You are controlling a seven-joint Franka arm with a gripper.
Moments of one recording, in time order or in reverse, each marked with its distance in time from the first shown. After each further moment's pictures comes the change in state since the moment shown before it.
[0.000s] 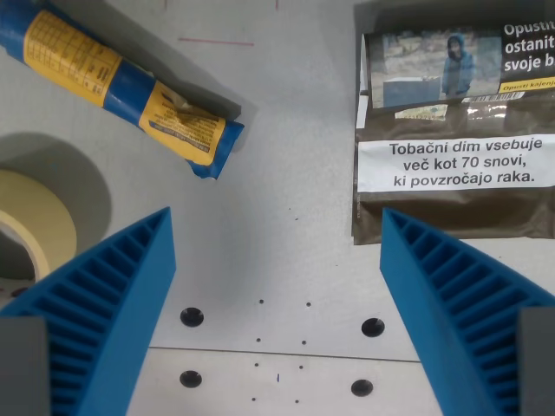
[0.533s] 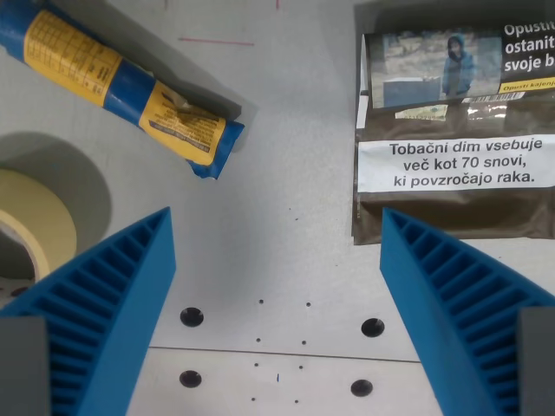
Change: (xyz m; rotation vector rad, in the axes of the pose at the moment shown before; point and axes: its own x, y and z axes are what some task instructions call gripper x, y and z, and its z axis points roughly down) arm 0.000 0.000 0.000 0.000 0.000 -0.004
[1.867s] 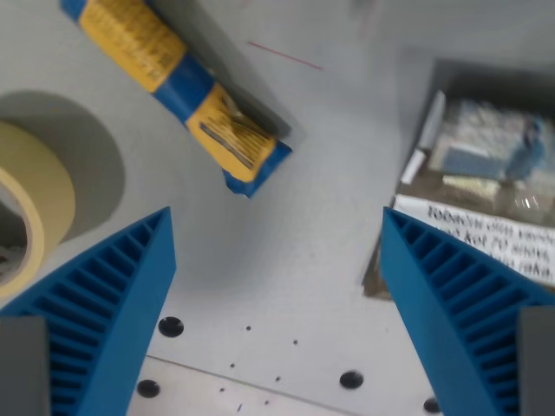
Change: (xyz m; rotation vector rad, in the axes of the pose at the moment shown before) arm 0.009 -0.033 0.030 0.001 -0.009 -0.303
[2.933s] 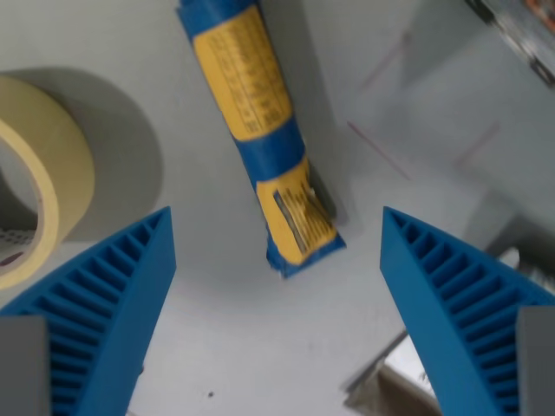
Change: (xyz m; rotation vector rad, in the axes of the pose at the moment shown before) arm 0.023 -0.037 0.042 0.005 0.016 -0.385
